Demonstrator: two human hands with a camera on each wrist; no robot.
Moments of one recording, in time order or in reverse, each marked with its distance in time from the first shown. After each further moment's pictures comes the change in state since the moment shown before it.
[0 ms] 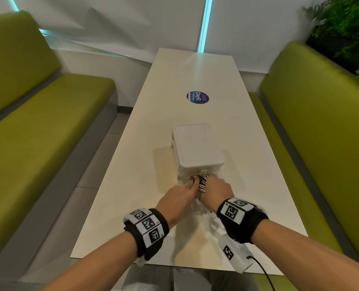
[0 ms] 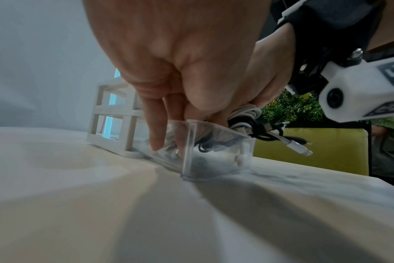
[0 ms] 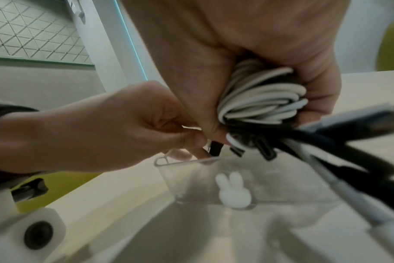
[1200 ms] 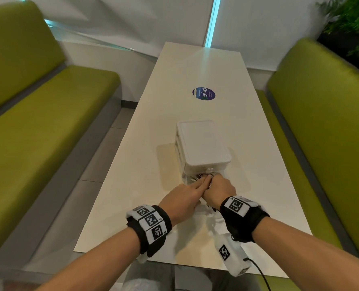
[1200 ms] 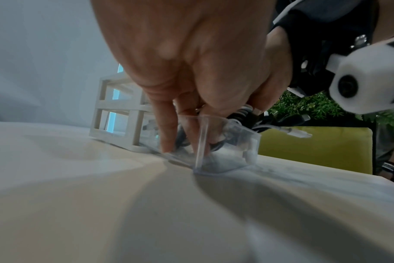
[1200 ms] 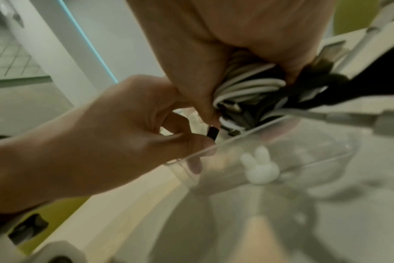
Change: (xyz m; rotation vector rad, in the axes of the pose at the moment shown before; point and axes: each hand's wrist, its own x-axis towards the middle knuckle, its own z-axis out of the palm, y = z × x) left_hand 0.002 -0.006 0.004 -0.109 -0.087 0.054; right_hand 0.005 -0.006 0.004 0.214 -0.017 0.135
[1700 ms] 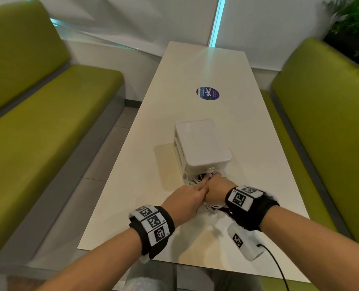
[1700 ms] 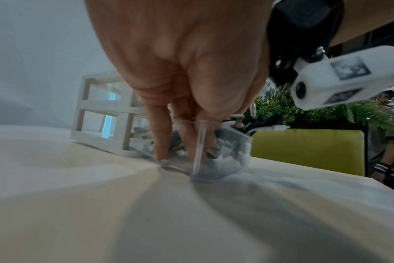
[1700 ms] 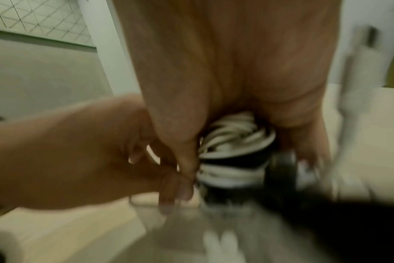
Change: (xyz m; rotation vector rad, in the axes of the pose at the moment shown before) left_hand -0.004 0.000 -0.003 -0.010 0.008 0.063; right_hand 0.012 -0.009 -0.007 -0.278 -0.257 -0.042
